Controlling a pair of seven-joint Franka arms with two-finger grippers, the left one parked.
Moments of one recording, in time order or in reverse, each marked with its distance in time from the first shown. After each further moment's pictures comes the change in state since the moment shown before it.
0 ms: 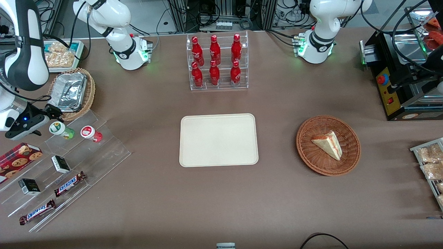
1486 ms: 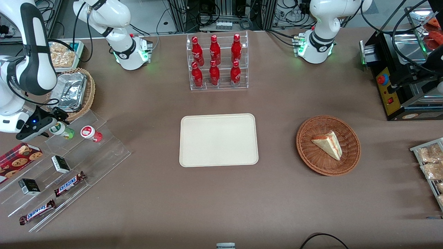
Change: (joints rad) arm -0.007 0.029 -0.002 -0.058 0.003 0.087 -0.023
